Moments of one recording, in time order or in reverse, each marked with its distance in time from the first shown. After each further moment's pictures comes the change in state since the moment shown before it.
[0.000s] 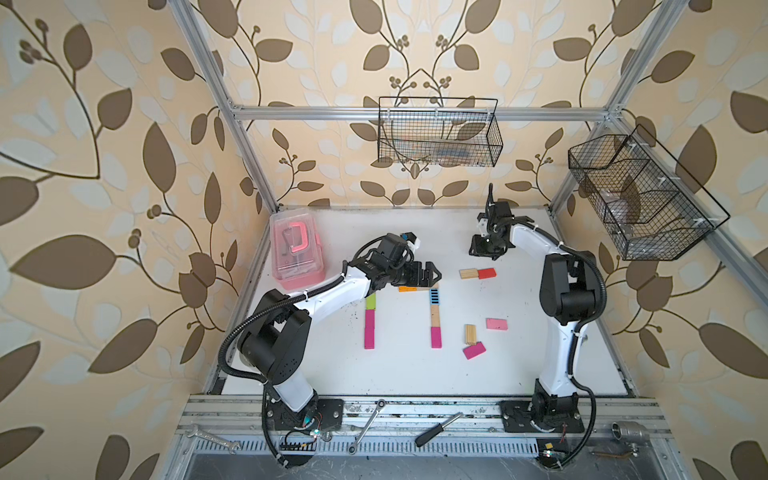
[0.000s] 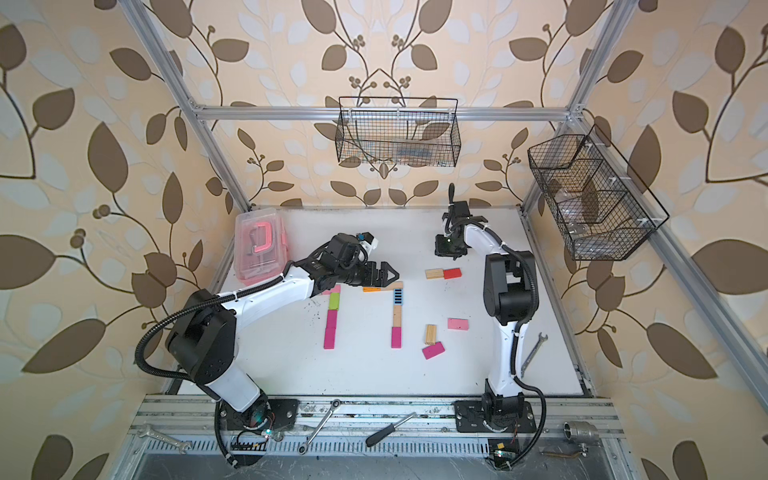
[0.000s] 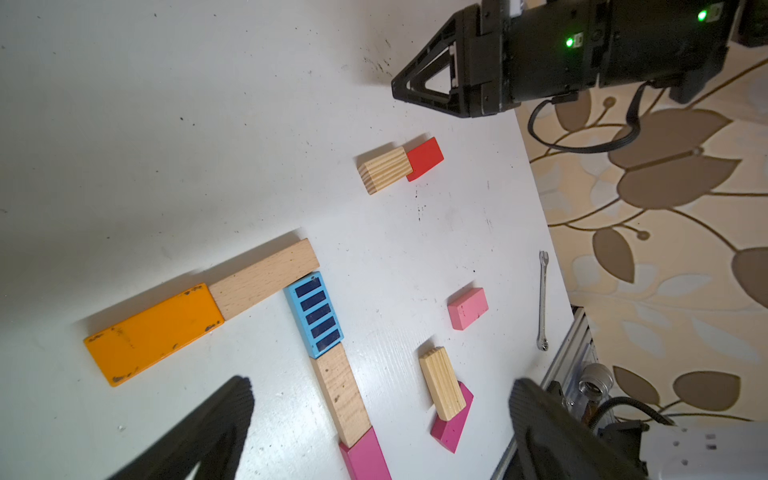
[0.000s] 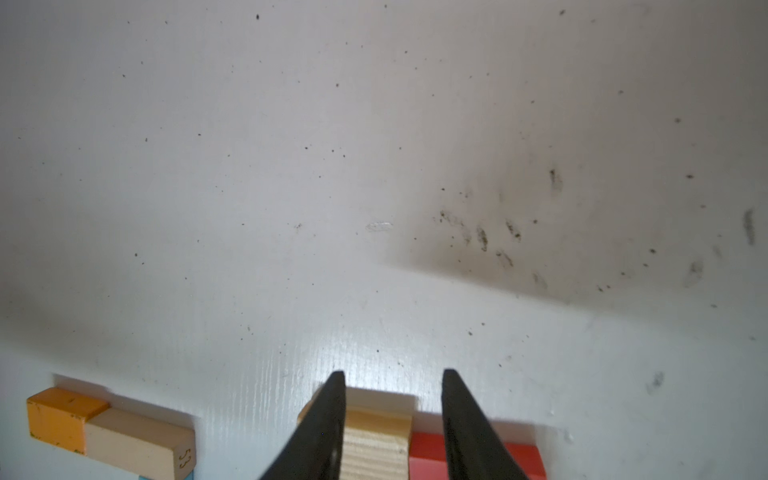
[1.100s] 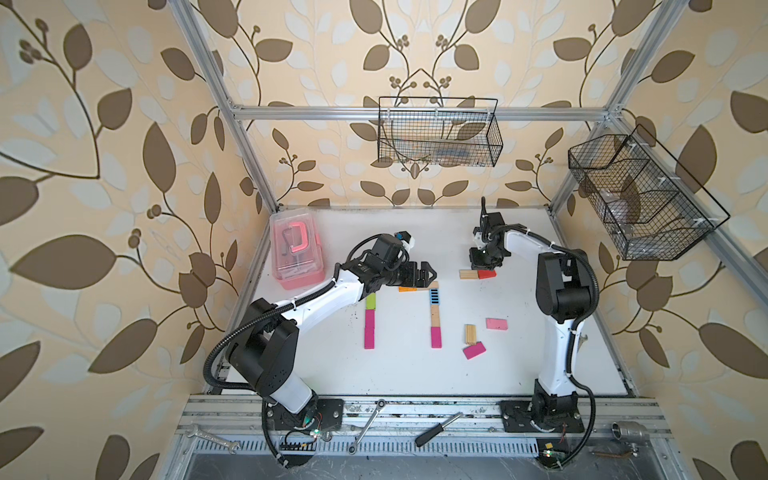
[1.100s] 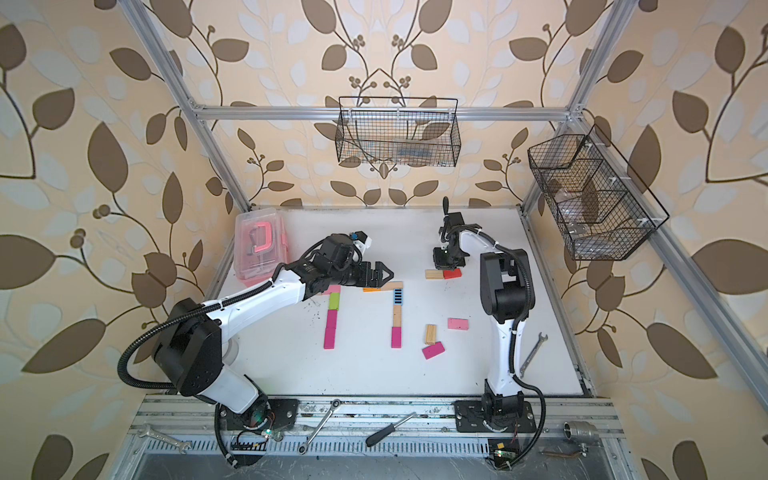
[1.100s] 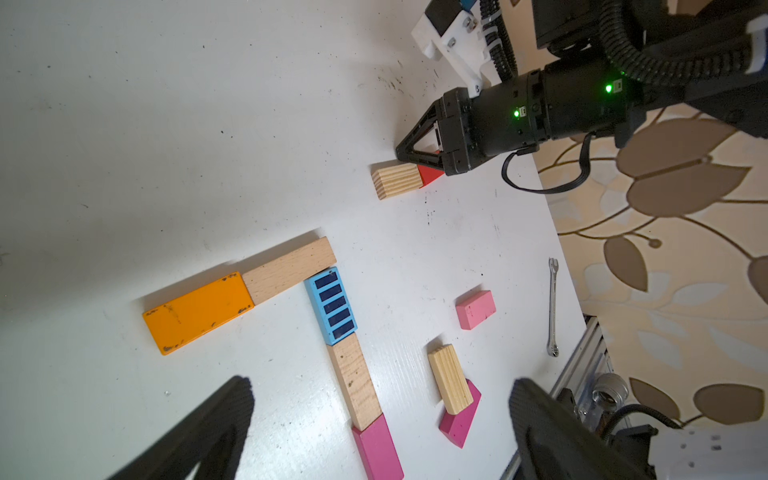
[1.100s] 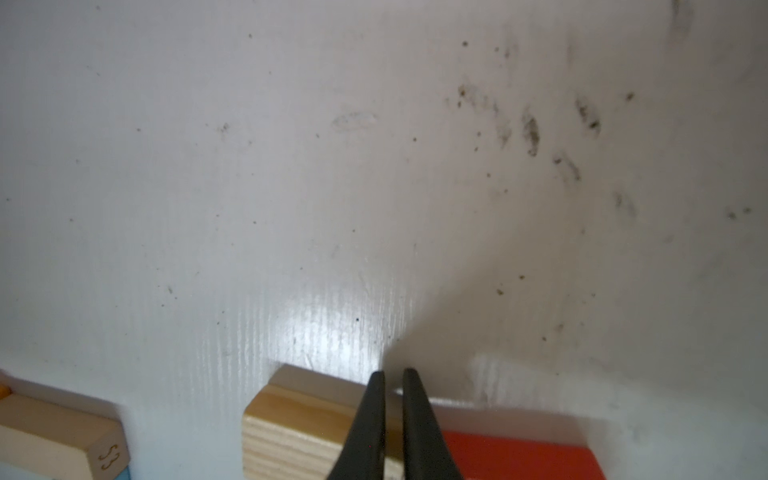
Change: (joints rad) left arm 0.000 -0.068 -0.031 -0.032 -0.050 0.011; right arm 0.014 -0.009 -0.118 -0.008 0.026 -0.008
